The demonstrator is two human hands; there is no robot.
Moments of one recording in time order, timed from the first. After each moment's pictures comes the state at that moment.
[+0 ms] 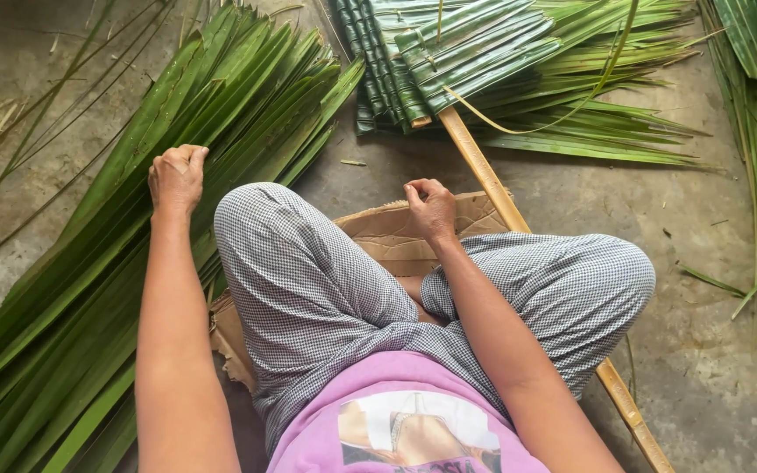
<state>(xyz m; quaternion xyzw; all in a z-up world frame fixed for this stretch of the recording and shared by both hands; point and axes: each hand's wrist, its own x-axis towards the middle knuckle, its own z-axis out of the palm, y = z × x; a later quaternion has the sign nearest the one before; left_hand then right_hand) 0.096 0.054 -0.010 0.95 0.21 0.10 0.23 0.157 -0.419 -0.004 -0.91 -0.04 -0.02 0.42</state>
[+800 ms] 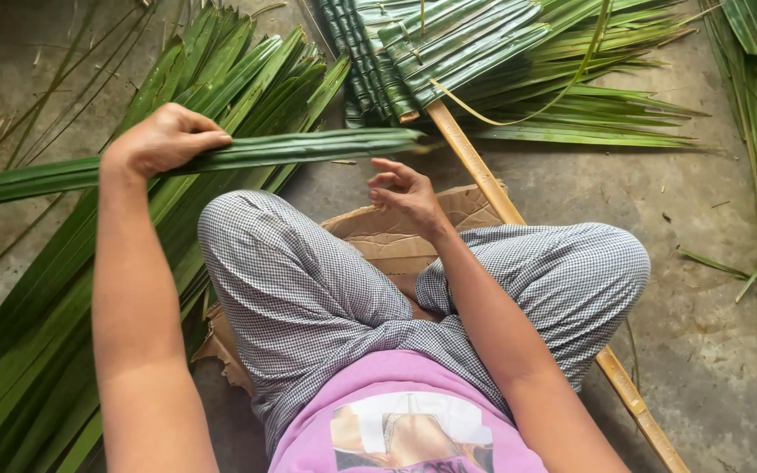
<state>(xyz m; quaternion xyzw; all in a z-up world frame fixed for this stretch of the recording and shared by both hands) 0.141 -0.022 0.198 0.89 0.14 -0.21 0.39 0.157 -0.405 0.061 -0.58 -0.06 0.27 0.77</state>
